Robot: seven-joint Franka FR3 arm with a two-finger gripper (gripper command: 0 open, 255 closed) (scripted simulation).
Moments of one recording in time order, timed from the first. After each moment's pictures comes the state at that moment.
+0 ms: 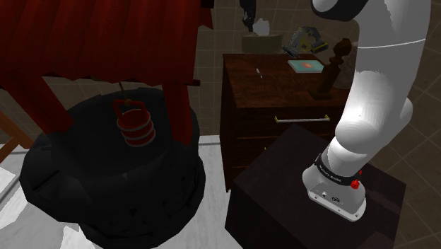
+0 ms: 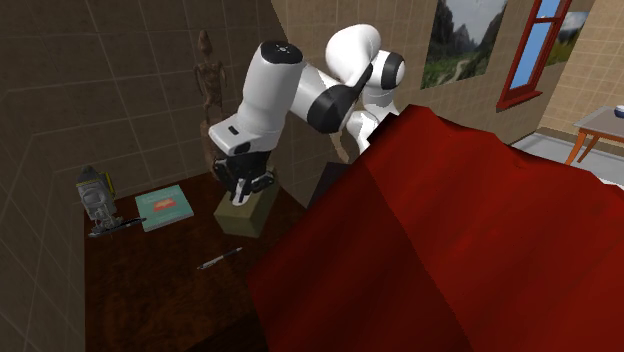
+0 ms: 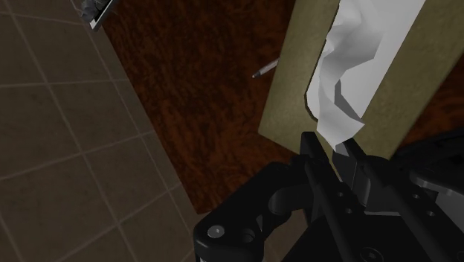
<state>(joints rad) -0.18 0.41 -0.13 -1.30 -0.35 1.77 -0.56</state>
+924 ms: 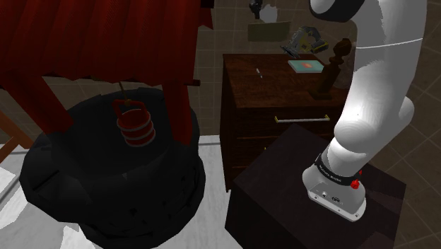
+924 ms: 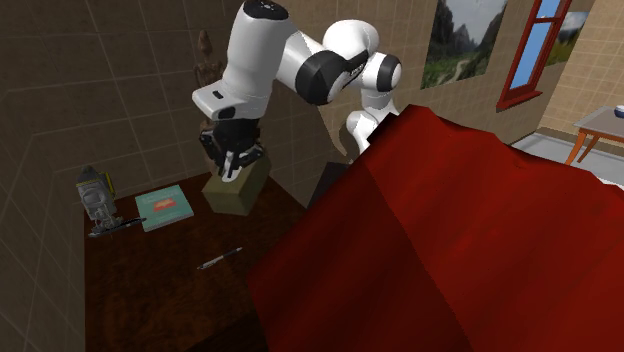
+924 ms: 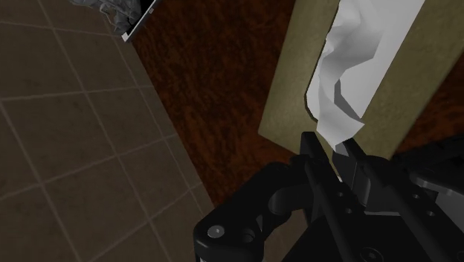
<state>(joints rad) -0.21 0.43 -0.14 -1.12 -0.34 1.65 -0.66</state>
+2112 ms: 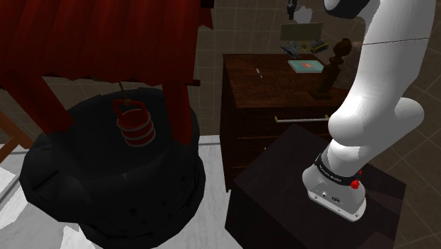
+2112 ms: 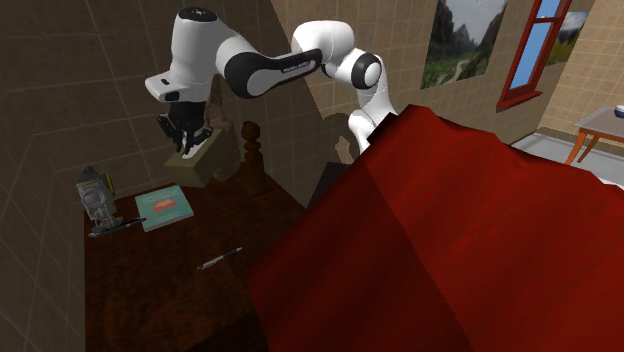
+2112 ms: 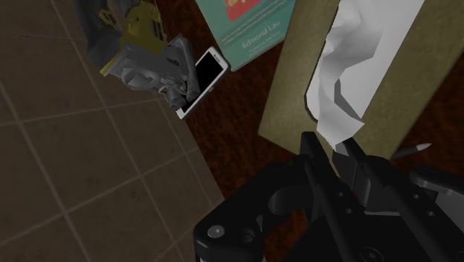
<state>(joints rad) -0.46 0.42 -0.22 -1.20 -0.26 1.82 -0.94</state>
